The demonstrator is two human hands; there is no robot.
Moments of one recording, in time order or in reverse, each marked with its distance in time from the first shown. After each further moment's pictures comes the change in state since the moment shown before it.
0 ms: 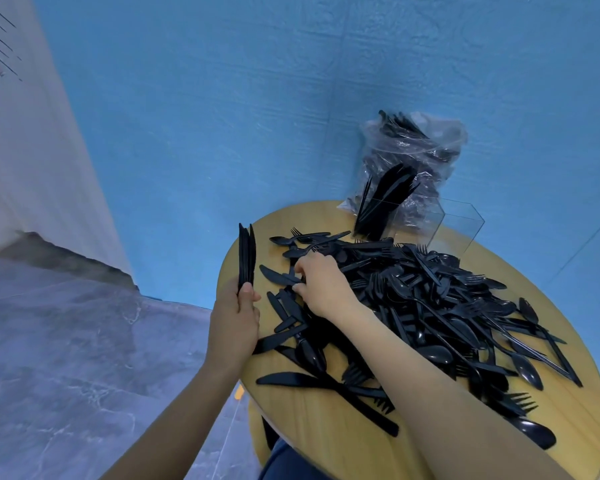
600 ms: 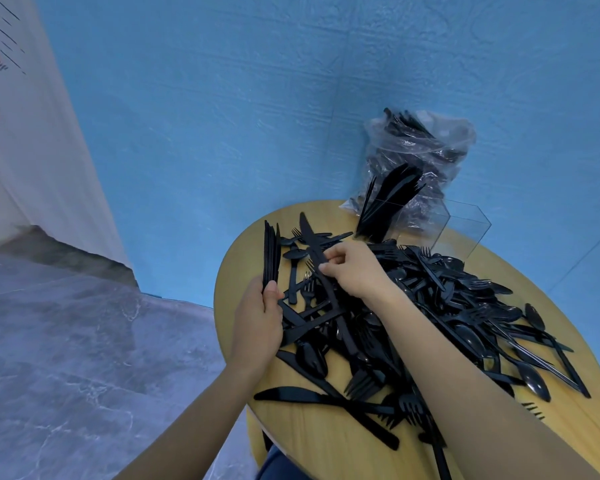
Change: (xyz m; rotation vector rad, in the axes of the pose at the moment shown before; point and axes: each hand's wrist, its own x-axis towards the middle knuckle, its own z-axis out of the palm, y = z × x) left_hand 0.003 -0.004 0.028 0.076 -0.046 0.097; right_hand 0.001 0.028 -0.036 0.582 0.027 0.229
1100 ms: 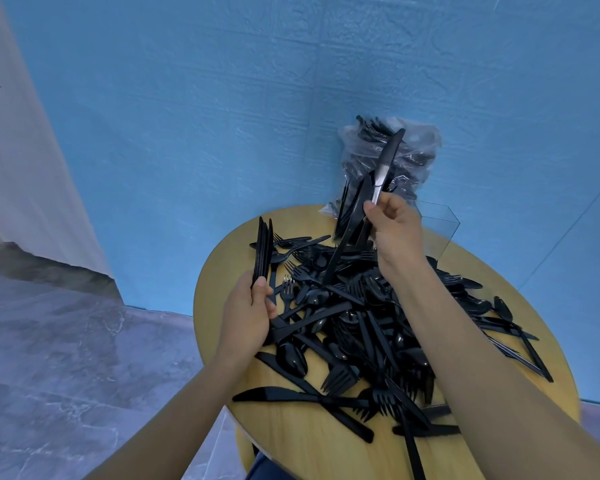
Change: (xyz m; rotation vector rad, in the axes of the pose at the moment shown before) left_hand 0.005 0.018 0.006 -0.034 -0.064 -0.010; right_hand -0.006 -0.007 -0.064 0.641 0.476 -0.136
